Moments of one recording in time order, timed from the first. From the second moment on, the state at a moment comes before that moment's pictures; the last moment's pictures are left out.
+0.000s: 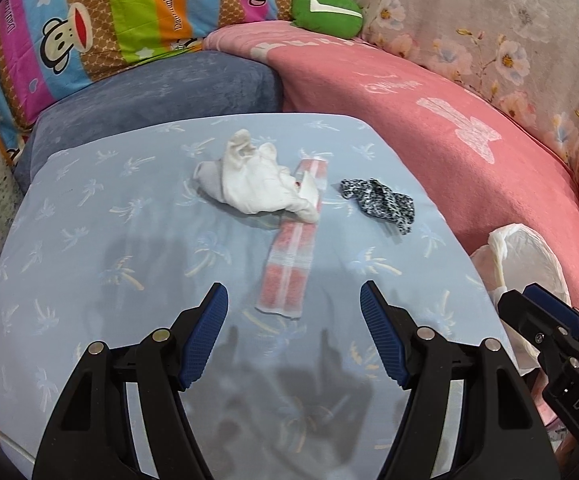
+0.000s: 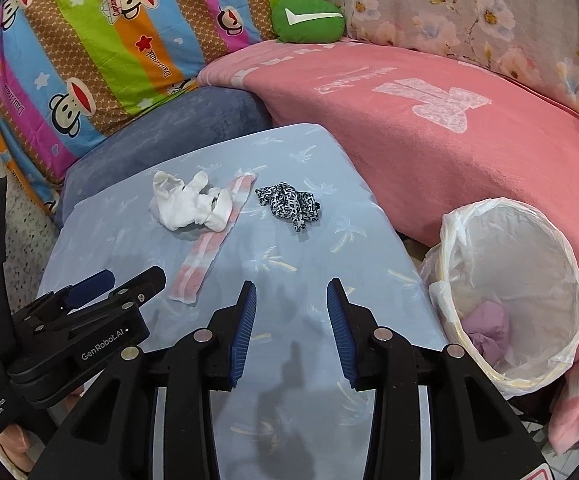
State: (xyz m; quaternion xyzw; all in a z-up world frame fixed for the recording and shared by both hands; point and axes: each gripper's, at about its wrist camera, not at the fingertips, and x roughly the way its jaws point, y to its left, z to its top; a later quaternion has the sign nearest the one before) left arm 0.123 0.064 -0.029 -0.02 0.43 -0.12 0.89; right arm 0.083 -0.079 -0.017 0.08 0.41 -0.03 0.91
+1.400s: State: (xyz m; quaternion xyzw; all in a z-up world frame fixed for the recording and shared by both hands) left arm 0.249 0.068 -0.070 -0.05 0.47 -0.09 0.88; right arm 0.254 -0.094 -0.101 0.12 0.46 -0.06 0.88
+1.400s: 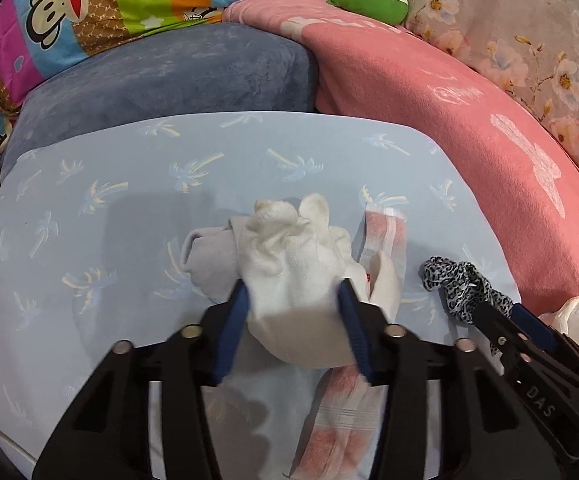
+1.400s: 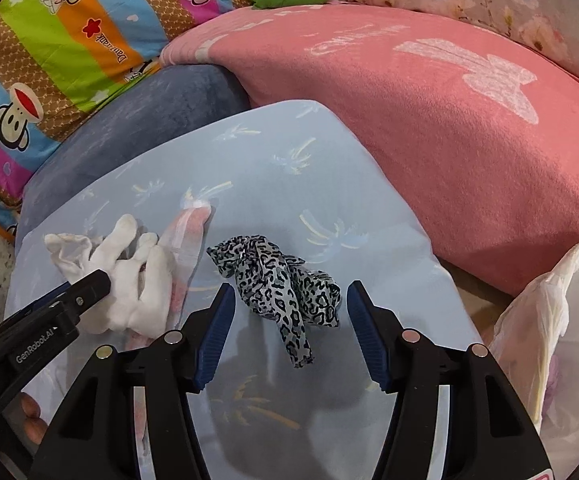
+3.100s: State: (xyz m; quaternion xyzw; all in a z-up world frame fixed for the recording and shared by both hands) left arm 0.092 -0.001 -0.003 -0.02 0.42 -0.20 0.88; right arm 0.047 -0.117 -0.009 0.17 0.39 -0.03 0.91
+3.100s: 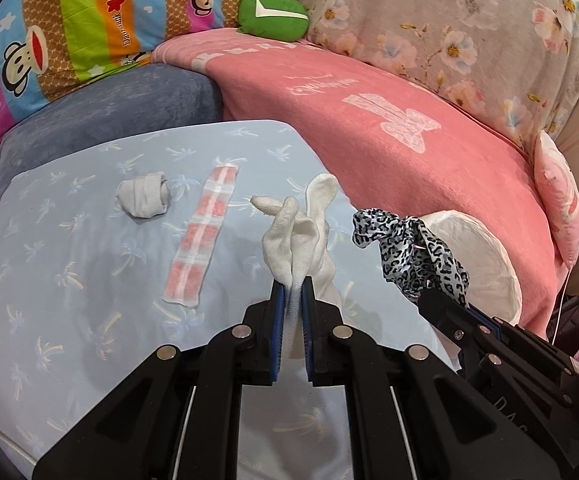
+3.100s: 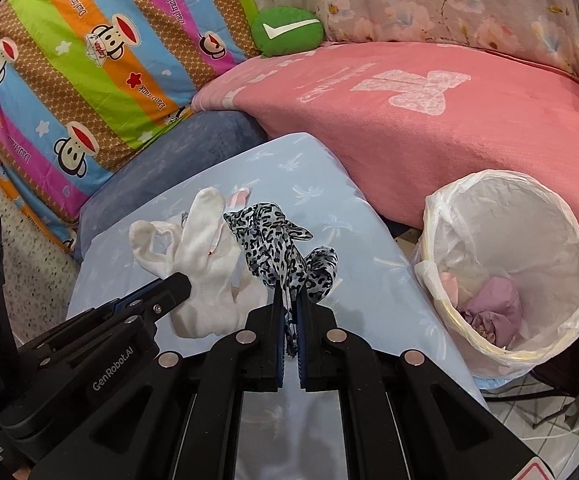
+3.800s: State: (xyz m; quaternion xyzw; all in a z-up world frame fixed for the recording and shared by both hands) left arm 0.076 -0.056 0.008 0.02 0.41 -0.24 0.88; right arm 0.018 -0.172 -0.001 0.19 0.36 -0.07 0.91
